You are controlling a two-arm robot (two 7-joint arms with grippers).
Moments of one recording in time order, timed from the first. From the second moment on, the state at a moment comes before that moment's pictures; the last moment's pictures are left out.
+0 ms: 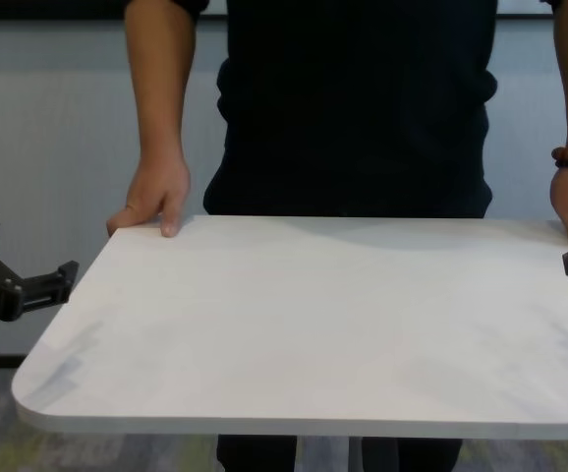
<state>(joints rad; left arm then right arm) -0.20 0.60 0.45 -1.41 -0.25 -0.12 0.03 0.20 0.60 -0.45 -1.41 0.25 -0.12 -0.03</state>
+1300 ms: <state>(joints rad) -0.20 0.60 0.45 -1.41 -0.25 -0.12 0.03 0.20 0.60 -0.45 -1.41 0.25 -0.12 -0.03</state>
